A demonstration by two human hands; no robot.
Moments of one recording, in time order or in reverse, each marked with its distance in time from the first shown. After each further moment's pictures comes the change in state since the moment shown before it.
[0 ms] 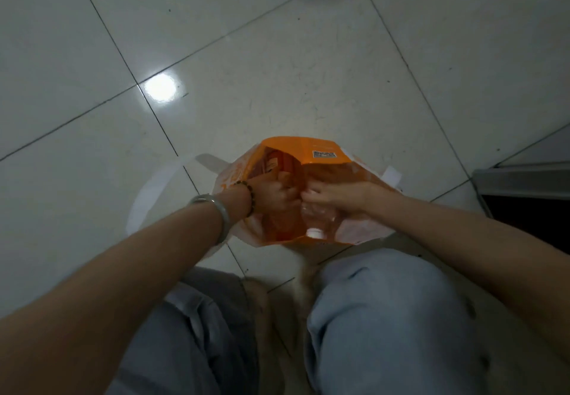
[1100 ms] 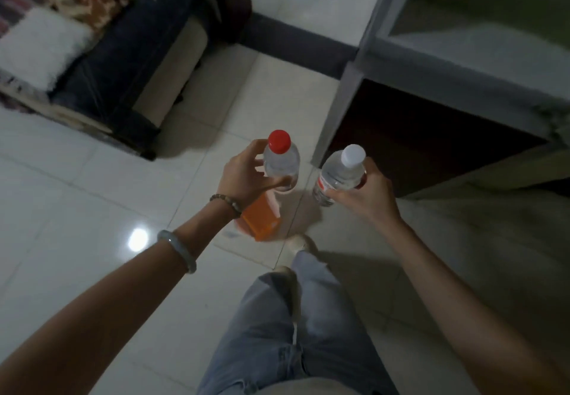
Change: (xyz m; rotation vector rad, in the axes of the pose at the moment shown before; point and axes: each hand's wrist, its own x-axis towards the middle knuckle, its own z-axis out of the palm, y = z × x) left_hand -0.123 0.114 -0.737 -1.005 0.402 -0.477; right_hand -0.479 -0.477 -0.407 0.993 1.411 1.231
